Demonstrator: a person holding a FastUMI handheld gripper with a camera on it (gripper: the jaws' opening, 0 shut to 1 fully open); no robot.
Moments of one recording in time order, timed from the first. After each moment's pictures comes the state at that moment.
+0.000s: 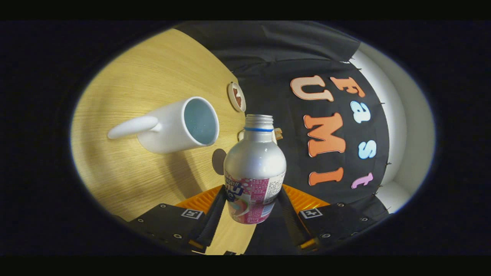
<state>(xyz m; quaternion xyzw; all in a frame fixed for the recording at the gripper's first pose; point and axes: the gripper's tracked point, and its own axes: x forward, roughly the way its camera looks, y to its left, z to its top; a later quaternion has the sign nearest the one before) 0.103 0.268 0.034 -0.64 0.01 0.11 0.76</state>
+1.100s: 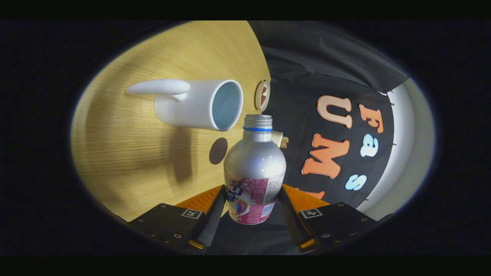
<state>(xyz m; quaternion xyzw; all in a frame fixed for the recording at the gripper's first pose) 0.113 0.268 0.046 -0.77 -0.01 0.11 0.63</state>
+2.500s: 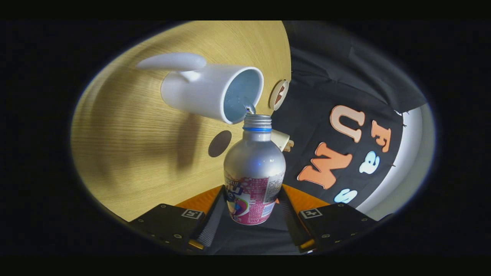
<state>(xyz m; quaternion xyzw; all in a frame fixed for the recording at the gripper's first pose) 0.130 0.271 0.048 -0.82 0.00 0.12 0.55</state>
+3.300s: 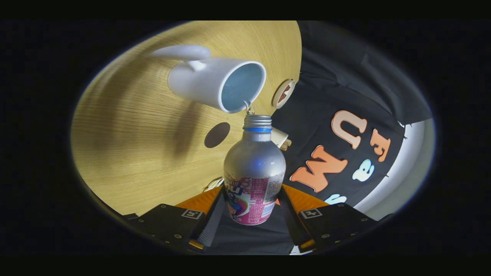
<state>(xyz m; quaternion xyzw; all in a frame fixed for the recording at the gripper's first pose) 0.129 0.270 0.069 -0.86 -0.01 0.11 0.50</state>
